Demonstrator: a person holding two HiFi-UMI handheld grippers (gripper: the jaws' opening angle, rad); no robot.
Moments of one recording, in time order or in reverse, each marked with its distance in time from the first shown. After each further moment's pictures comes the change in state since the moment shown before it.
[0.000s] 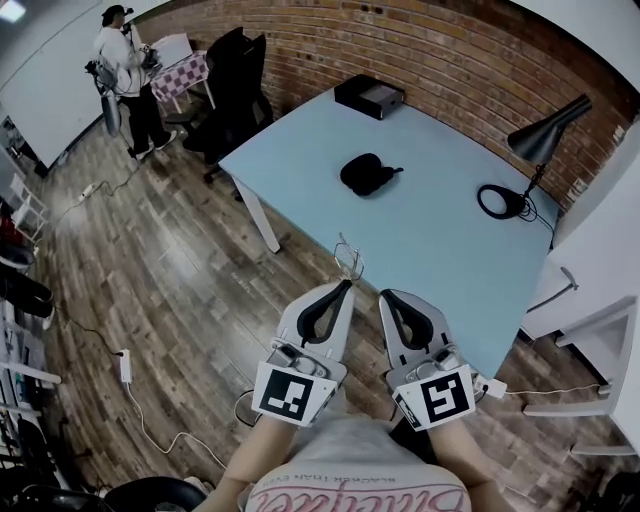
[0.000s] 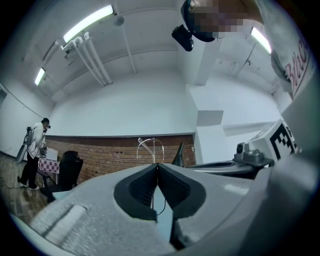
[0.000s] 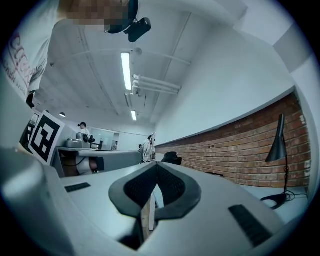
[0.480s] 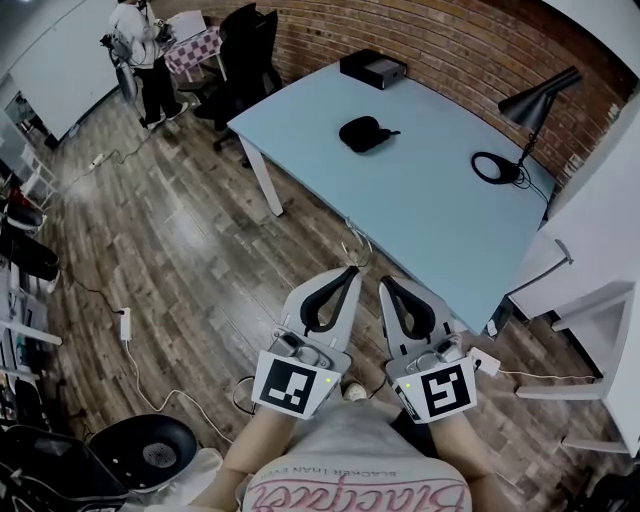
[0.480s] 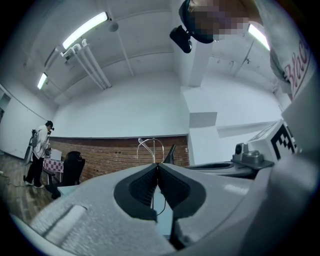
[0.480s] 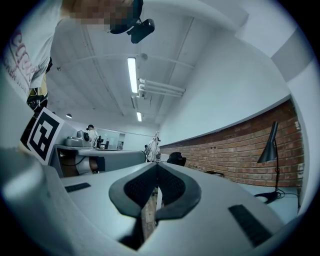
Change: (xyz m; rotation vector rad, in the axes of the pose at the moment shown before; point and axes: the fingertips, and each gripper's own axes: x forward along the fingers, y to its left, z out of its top) left arm -0.065 -0.105 0.017 -0.028 0.029 0.040; right arm -0.113 0.035 0.016 -0.014 -0.003 0.053
